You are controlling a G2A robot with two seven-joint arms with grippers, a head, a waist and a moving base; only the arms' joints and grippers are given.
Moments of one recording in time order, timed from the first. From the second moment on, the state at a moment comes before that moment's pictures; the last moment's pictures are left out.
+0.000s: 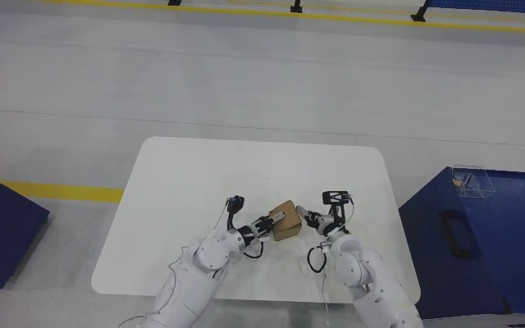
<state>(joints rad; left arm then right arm) 0.96 -1.55 -1.05 -0.91 0.22 -0.22 -0.46 -1.29 -1.28 1.25 -1.47 -0.97 0.09 0.27</state>
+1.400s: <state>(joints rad) 0.96 -1.54 -1.03 -0.90 0.19 -0.25 -0.46 -1.30 -1.28 1.28 -1.49 -0.95 0.06 0.26</state>
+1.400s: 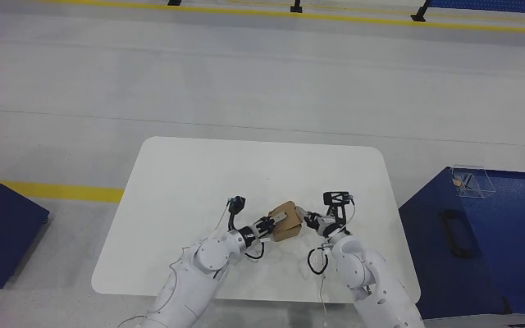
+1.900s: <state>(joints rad) 0.96 -1.54 -1.03 -0.90 0.18 -0.25 -0.46 -1.28 -1.29 1.26 -1.44 -1.00 0.11 0.22</state>
